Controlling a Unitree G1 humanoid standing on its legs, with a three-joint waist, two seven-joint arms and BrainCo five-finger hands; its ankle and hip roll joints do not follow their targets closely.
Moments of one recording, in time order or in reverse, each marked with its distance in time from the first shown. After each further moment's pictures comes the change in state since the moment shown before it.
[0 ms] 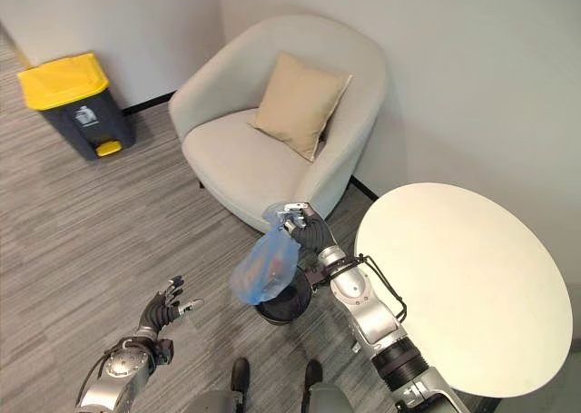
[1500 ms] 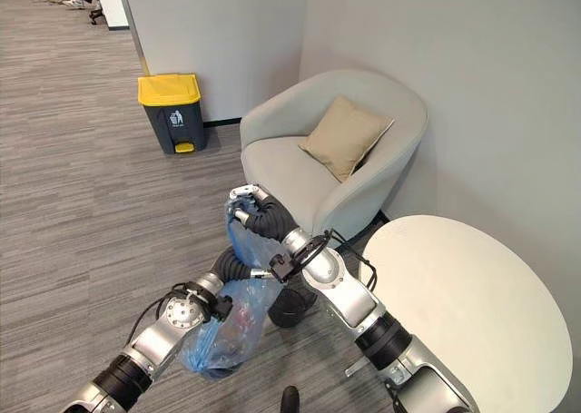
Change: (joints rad) left arm -0.278 -0.031 -0.316 -0.169 0.234 0.005 -0.058; right arm -0.186 0.030 0.190 -0.101 0.085 0.004 0.053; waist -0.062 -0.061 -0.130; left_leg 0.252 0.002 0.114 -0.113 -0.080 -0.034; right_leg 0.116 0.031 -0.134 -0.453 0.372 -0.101
